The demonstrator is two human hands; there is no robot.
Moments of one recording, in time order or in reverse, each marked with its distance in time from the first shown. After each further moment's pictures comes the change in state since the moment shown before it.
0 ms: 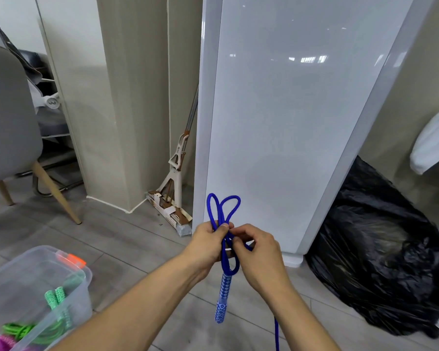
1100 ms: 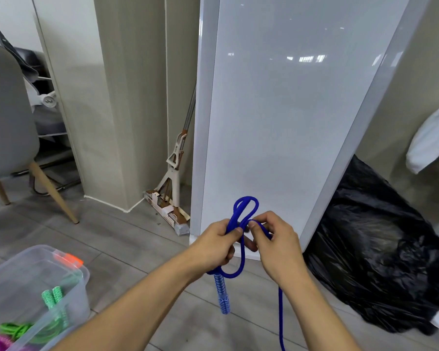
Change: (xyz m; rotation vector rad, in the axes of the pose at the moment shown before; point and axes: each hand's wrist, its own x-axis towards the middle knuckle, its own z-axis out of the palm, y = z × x) left_hand -0.023 0.013 0.004 0.458 -0.262 0.153; right_hand 0.006 -0.001 -0.034 -0.043 0.119 -0.049
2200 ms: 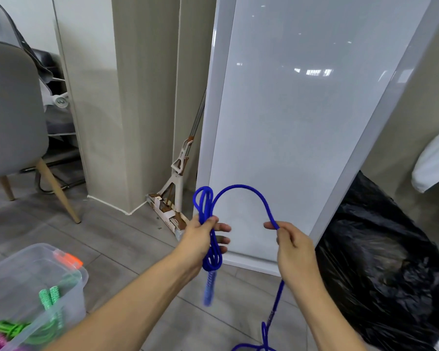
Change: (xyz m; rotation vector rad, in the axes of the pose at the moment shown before) left_hand 0.024 -0.011 -0.020 -0.620 0.324 -0.046; right_hand 0.010 0.007 -0.018 0.112 0.073 0.065
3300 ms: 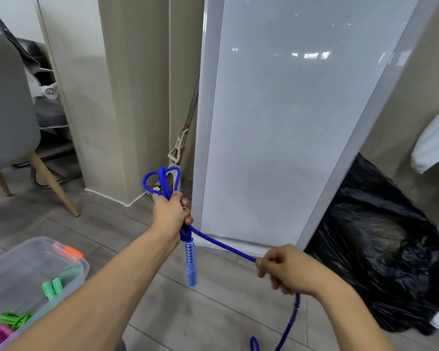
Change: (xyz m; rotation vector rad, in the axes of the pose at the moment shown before) left_hand 0.036 0.017 -0.034 -0.137 0.322 0.074; right_hand -0.001 0.024 -0.019 -0.508 -0.659 0.237
